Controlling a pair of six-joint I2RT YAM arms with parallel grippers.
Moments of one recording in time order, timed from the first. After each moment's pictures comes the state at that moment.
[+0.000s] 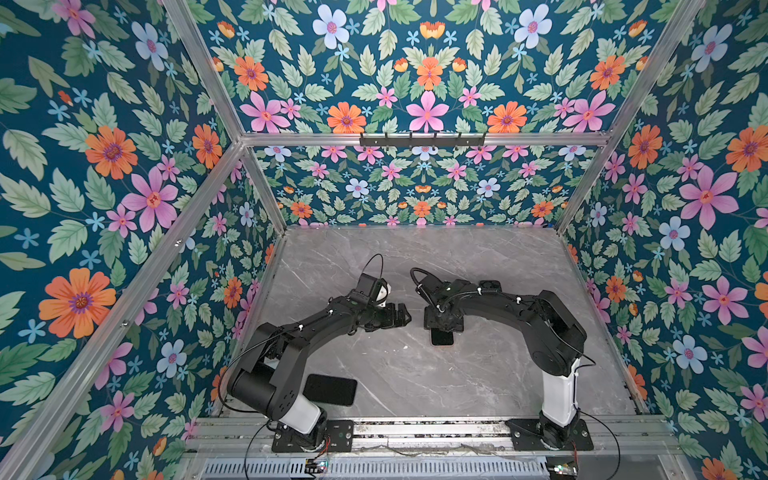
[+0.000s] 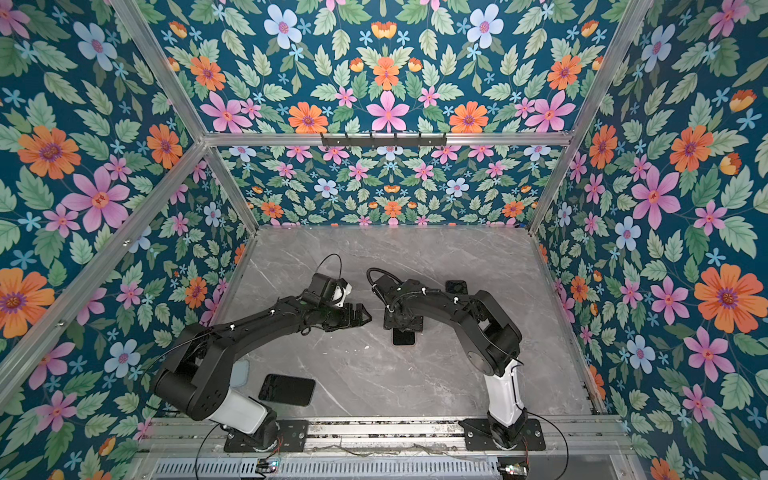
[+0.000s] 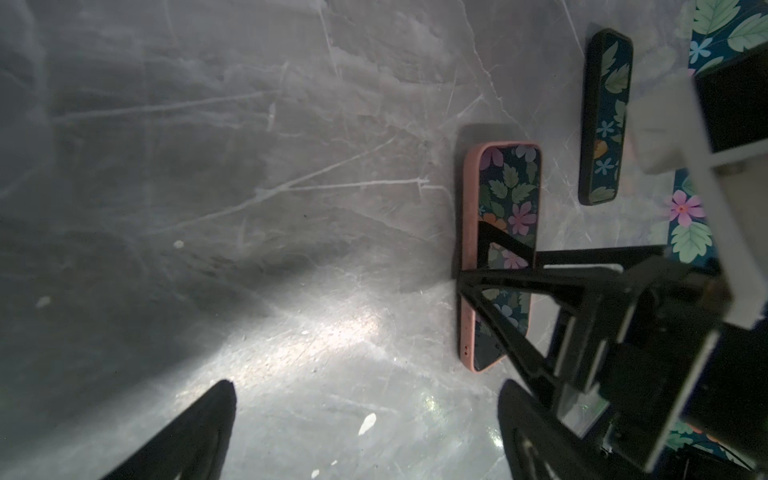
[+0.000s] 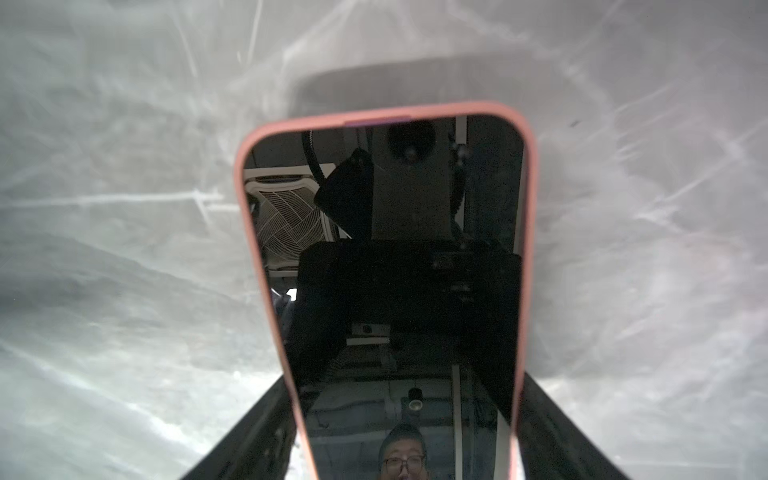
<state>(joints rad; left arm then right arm) -0.51 1.55 0.84 -0.30 0.38 -0.52 0.74 1.95 1.36 -0.79 0.12 0.83</state>
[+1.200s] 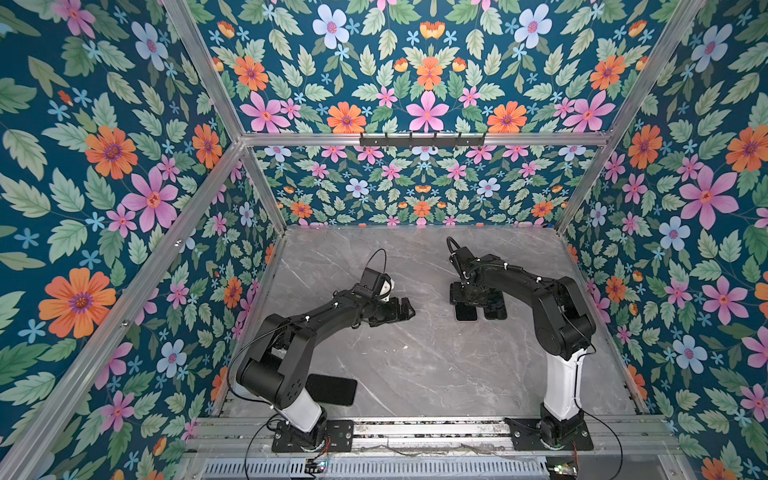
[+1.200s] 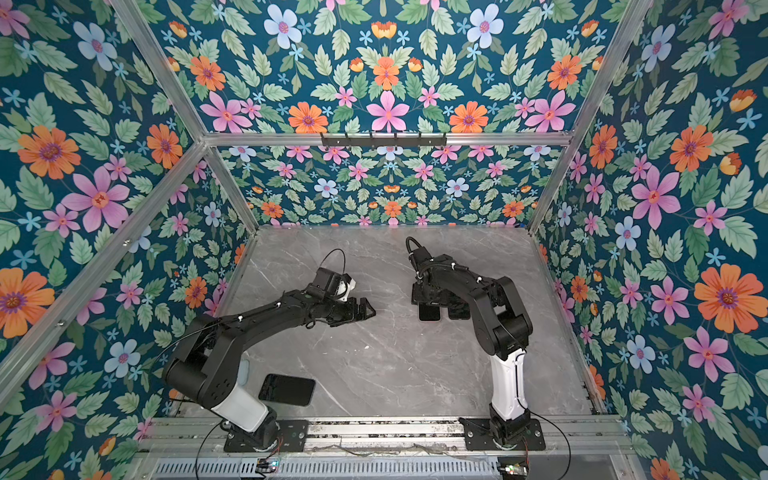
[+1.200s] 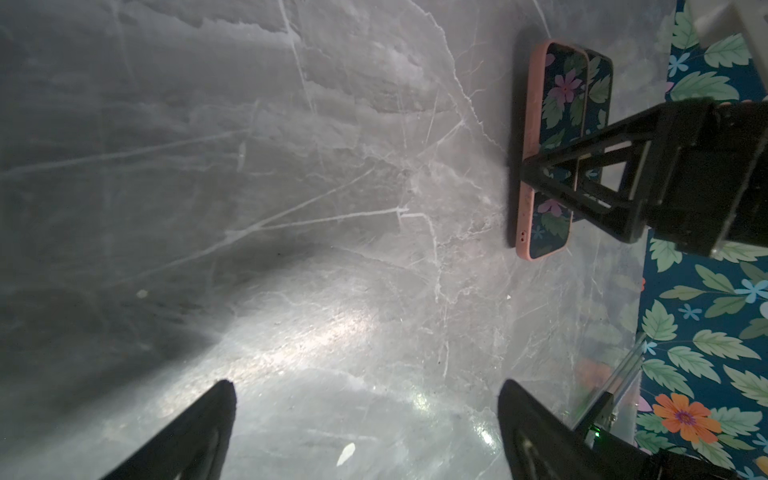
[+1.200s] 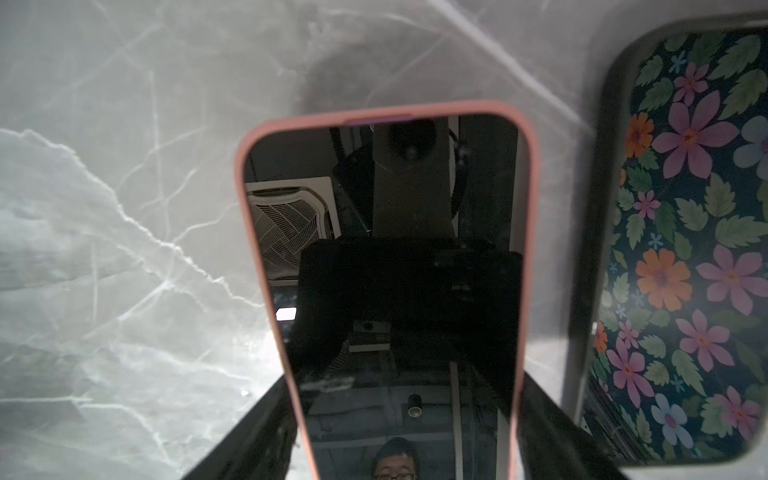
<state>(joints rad) -0.51 1.61 0.91 -0.30 0.41 -0.54 0.45 2.02 1.47 -0.84 0.07 0.55</state>
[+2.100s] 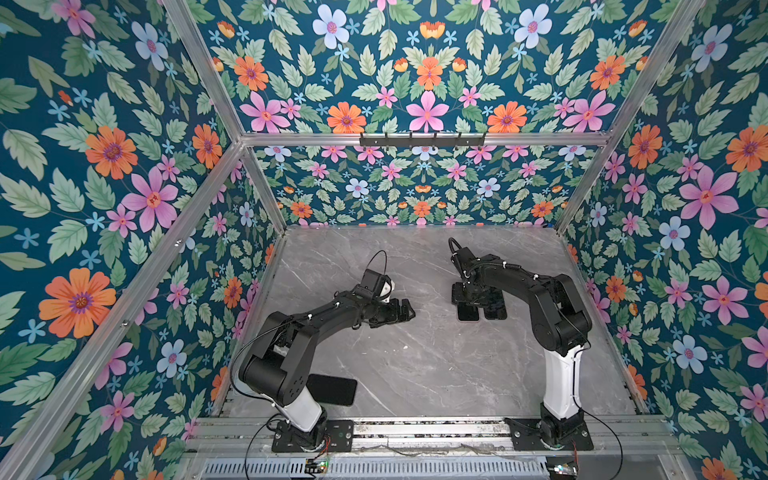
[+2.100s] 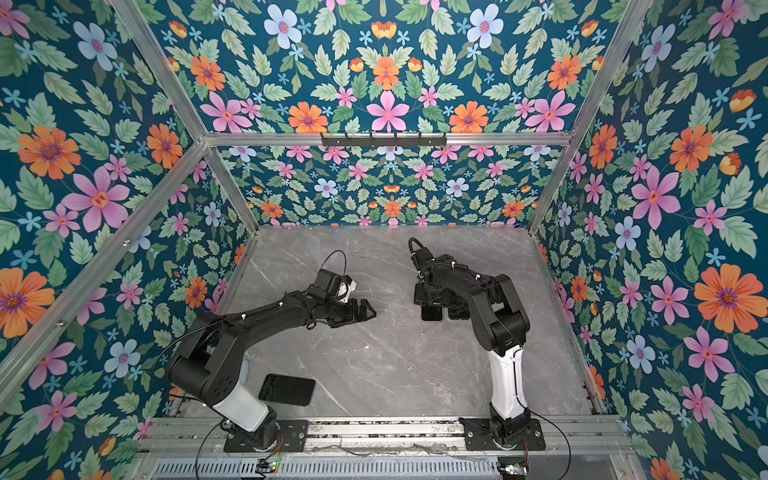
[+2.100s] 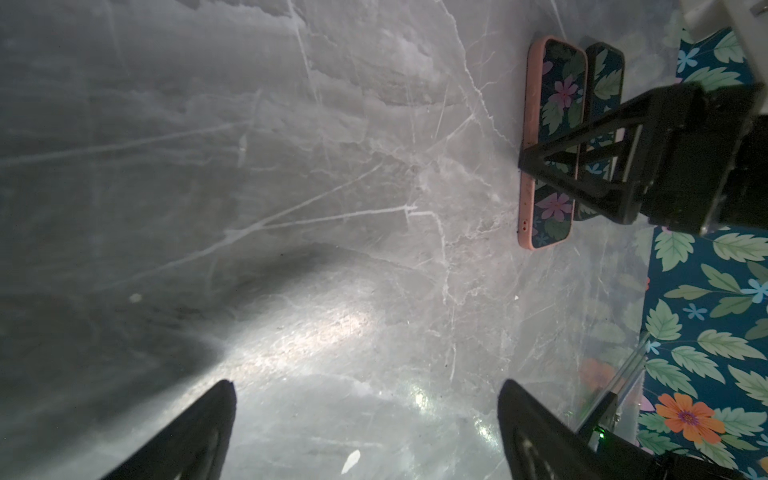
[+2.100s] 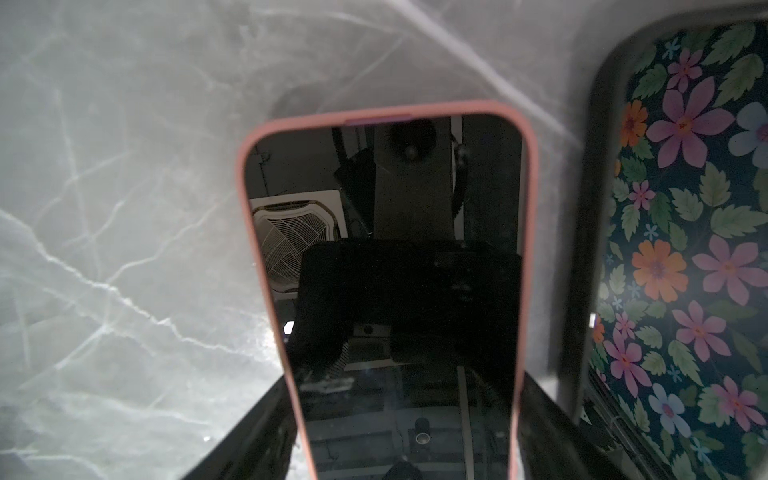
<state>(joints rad) -0.51 1.63 0.91 -0.28 0.41 -0.54 0.43 2.06 1.49 -0.84 0.08 0.55</state>
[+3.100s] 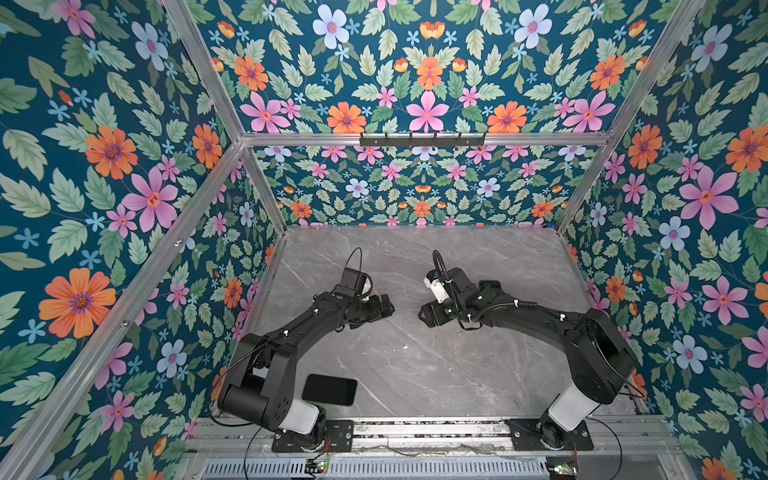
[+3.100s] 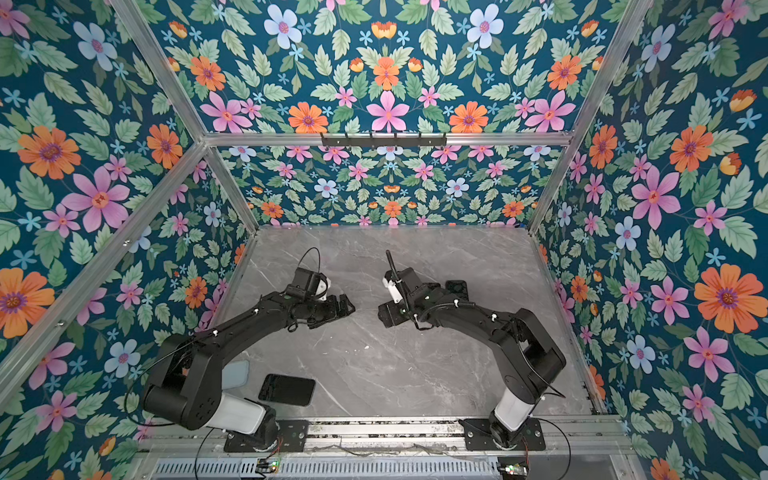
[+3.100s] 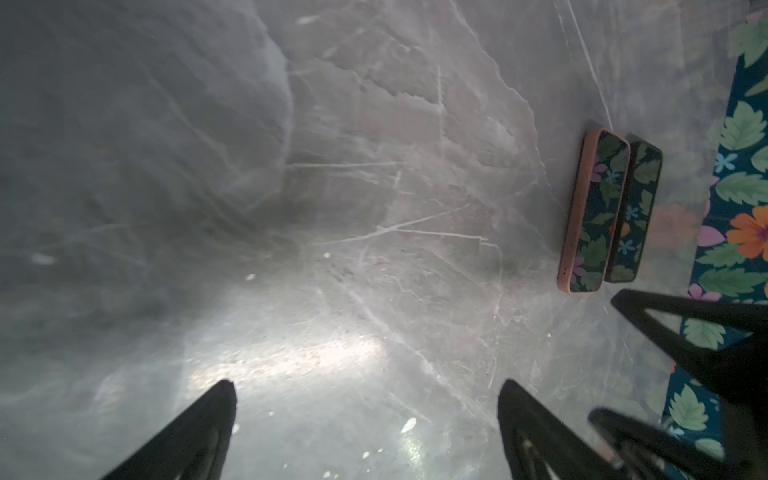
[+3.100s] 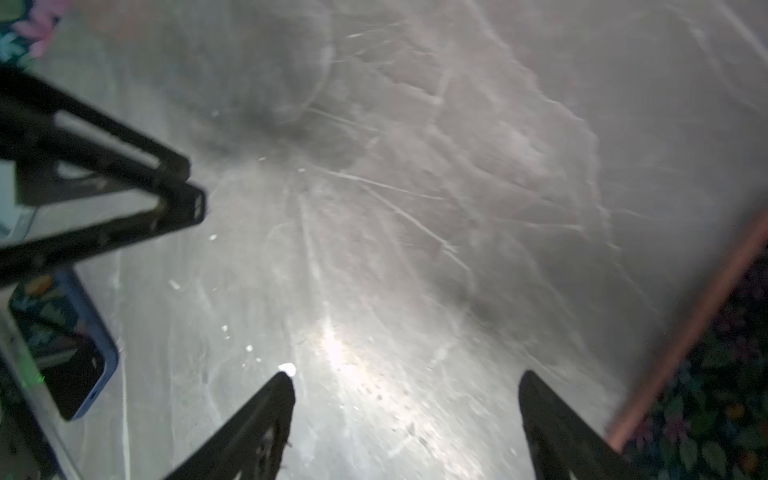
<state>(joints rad) -0.36 1.45 0.86 -0.43 0.29 -0.58 0.73 1.68 1.05 -0.24 -0.18 0.21</state>
